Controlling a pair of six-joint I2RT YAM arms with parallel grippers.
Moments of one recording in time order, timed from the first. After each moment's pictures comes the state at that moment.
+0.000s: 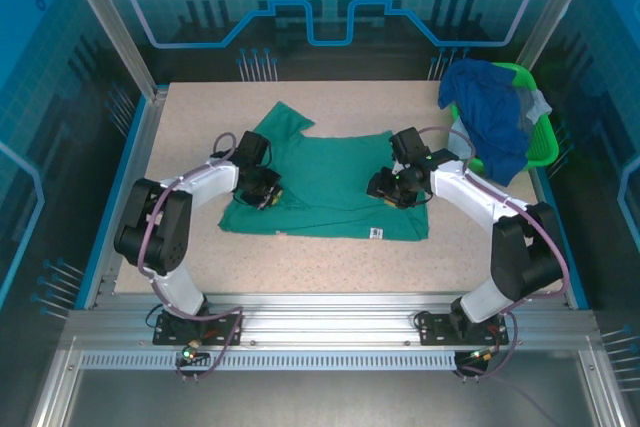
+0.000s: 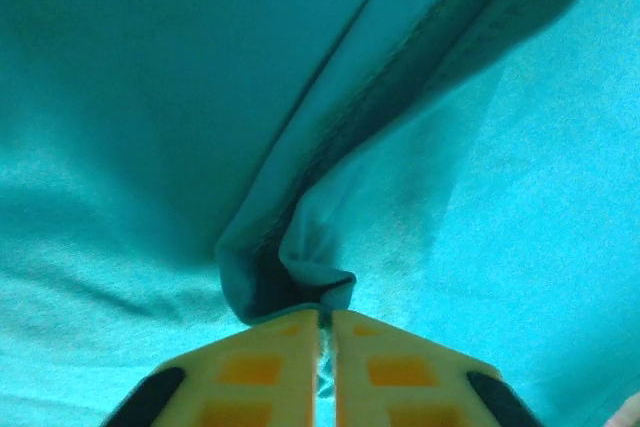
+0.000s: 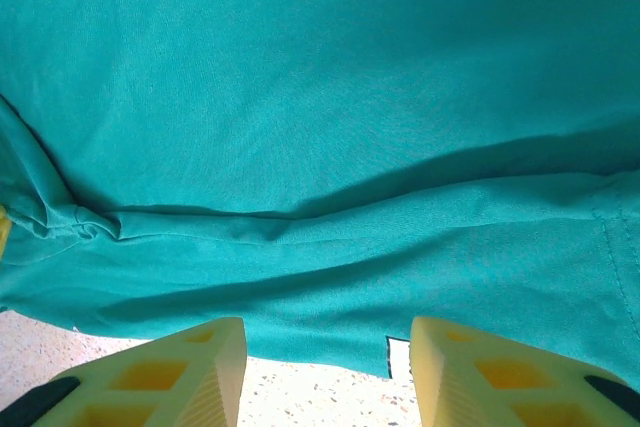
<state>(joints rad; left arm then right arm) -0.27 1.74 1.07 -0.54 0.23 -1.29 0.39 1.56 1.09 -0.71 -0.25 0.74</state>
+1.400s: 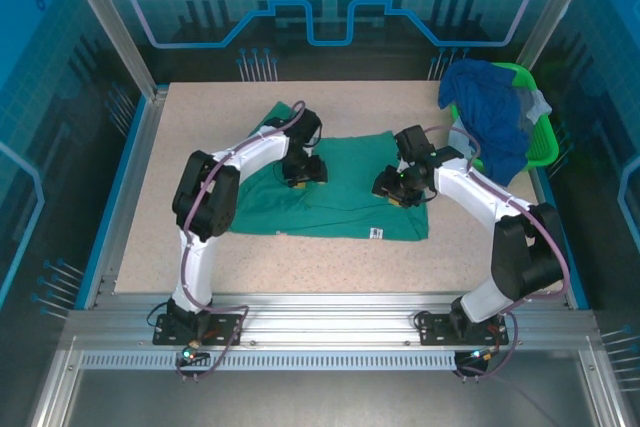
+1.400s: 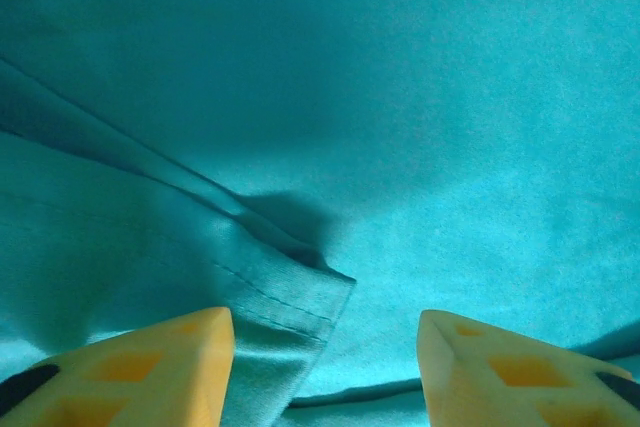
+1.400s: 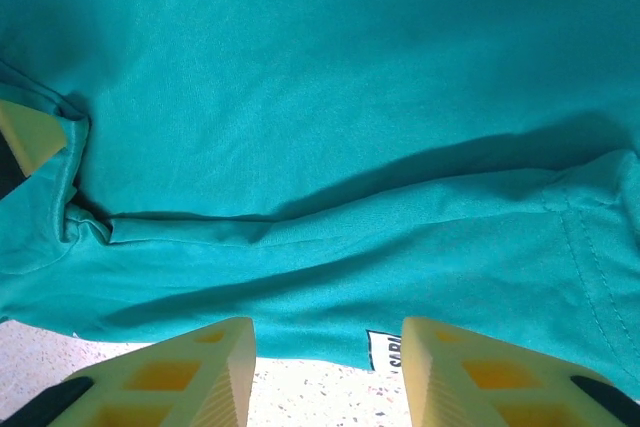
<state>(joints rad) -0.45 2.13 1.68 -0.89 0.20 -0.59 0.35 1.55 1.10 -0.76 -0.25 0.74</state>
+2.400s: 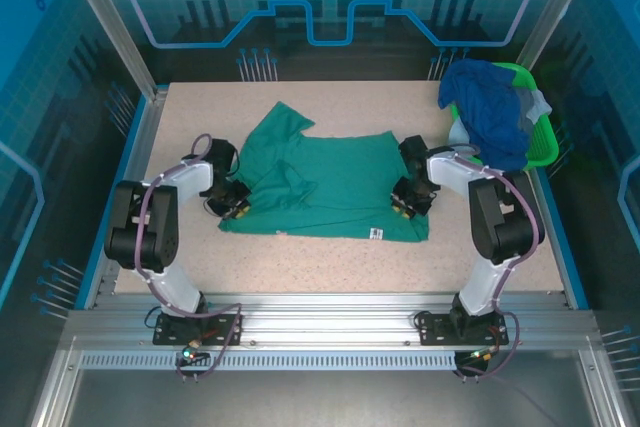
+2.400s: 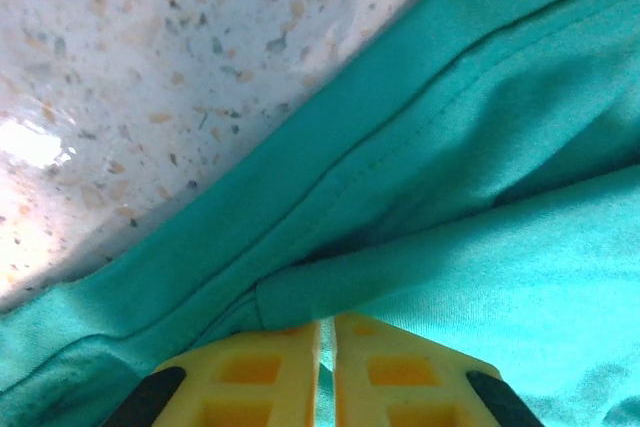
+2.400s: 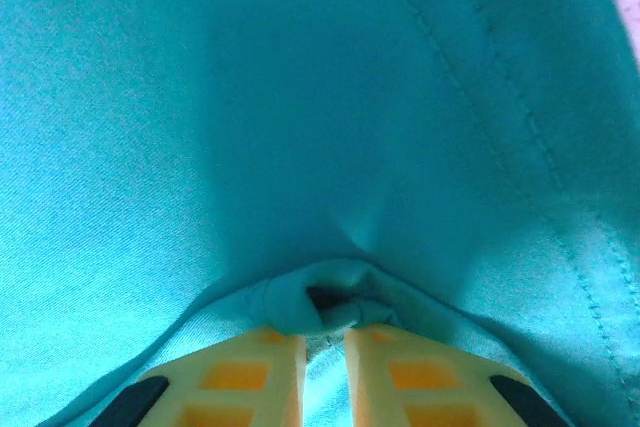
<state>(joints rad) -0.06 1.73 1.00 -0.71 0.17 -0.82 0.25 1.81 1.11 -0.81 -0.13 0.94</state>
